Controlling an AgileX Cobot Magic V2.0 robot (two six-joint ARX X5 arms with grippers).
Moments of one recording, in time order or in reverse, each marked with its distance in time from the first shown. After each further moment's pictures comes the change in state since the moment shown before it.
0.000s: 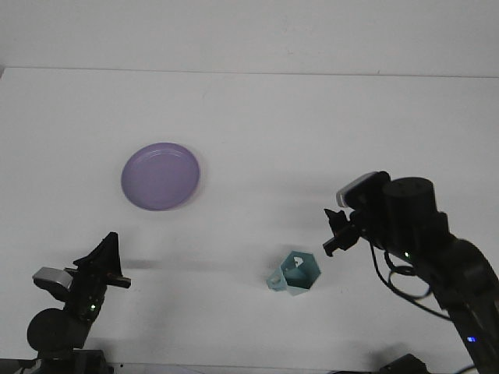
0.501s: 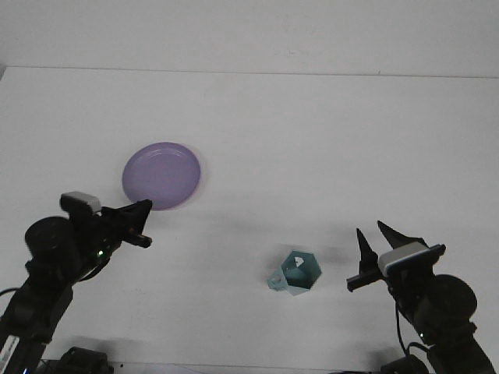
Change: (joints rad) left arm -0.210 0.734 0.687 -0.399 0.142 0.200; right arm -0.074 -0.598 -0.669 0.512 0.153 0.045
